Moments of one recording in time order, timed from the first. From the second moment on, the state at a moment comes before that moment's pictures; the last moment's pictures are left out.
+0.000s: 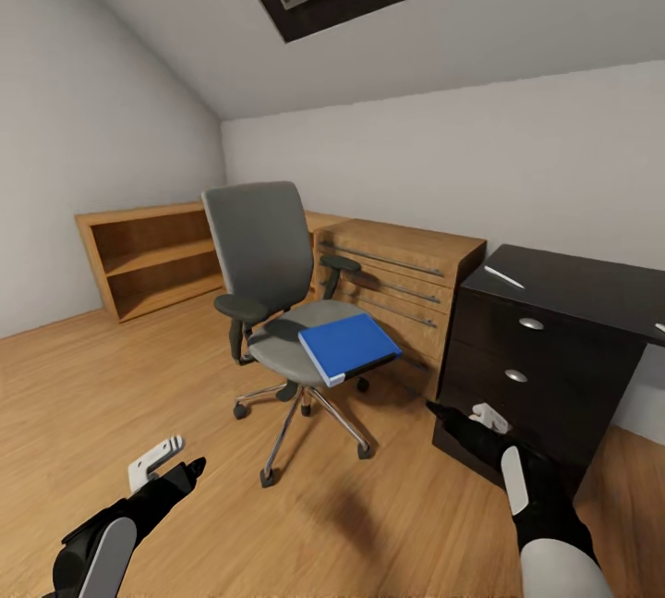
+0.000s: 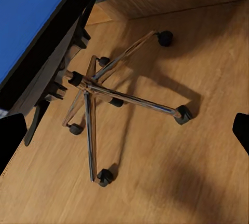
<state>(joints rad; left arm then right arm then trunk) -0.09 -0.03 0.18 -1.58 0.61 0.68 0.37 -0.56 0.09 -0.62 -0.92 -0.07 0.59 0.43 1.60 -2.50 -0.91</state>
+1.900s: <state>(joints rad) -0.09 -0.03 0.18 -1.57 0.62 0.68 0.38 -0.56 -0.05 -0.62 -0.58 -0.64 0.50 0.48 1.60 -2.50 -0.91</state>
